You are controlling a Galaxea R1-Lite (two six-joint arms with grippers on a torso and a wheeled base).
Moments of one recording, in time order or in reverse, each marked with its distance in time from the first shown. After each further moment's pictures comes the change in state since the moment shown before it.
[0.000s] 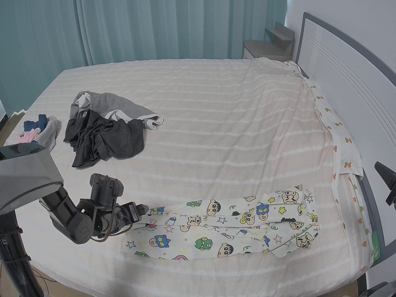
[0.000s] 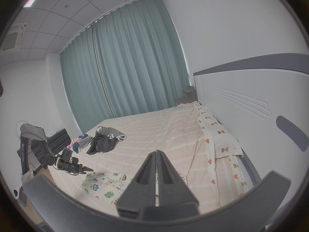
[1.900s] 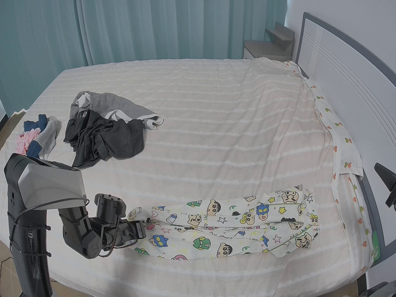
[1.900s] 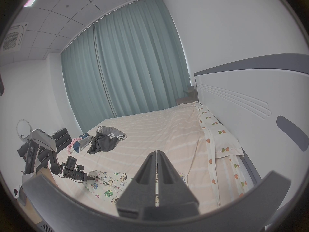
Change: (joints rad) left arm 0.033 0.241 0.093 -0.349 -0.145 0.186; right arm 0.006 -0.009 0.007 0.001 0.001 -0.005
